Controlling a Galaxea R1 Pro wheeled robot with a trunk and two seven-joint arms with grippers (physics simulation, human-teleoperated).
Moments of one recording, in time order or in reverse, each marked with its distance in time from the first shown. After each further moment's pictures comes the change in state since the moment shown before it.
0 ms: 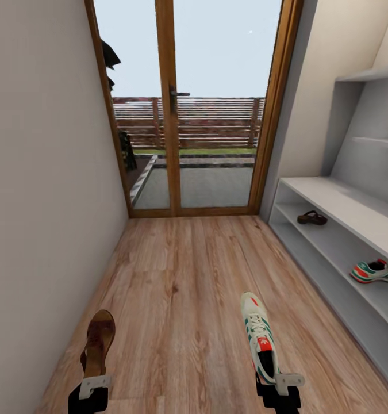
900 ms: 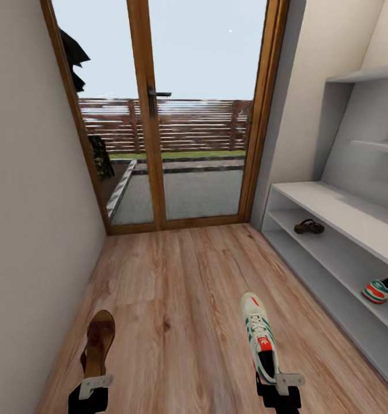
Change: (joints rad) left arm 0.000 0.000 0.000 0.001 -0.001 0.000 0.000; right arm 0.000 -0.001 0.000 0.000 -0.002 -0.001 -0.002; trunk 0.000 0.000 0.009
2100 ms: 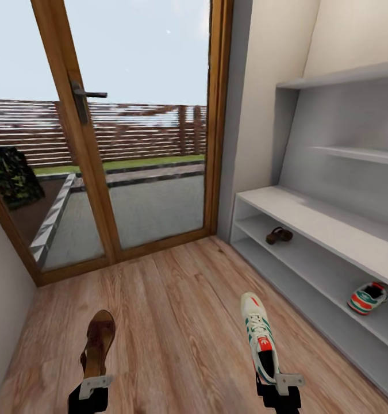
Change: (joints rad) left arm 0.000 0.000 0.000 0.000 0.001 0.000 0.000; right arm 0.000 0.000 0.000 0.000 0.000 0.000 0.000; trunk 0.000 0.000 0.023
